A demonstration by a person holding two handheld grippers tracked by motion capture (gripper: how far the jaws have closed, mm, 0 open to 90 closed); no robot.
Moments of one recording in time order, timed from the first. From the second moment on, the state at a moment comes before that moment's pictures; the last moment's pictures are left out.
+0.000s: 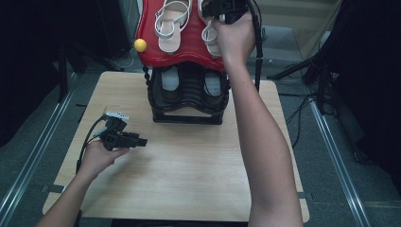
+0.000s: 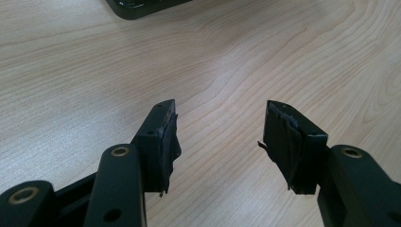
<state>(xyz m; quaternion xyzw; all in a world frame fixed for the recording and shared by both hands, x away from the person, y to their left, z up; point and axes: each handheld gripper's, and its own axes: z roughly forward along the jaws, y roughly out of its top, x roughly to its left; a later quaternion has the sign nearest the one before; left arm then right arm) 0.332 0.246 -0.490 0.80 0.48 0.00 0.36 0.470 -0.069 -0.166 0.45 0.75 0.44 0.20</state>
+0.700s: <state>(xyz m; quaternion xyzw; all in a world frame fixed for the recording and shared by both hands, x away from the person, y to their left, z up) 0.332 0.246 -0.489 0.80 0.48 0.00 0.36 0.465 -0.107 -0.155 0.45 0.73 0.48 0.19</state>
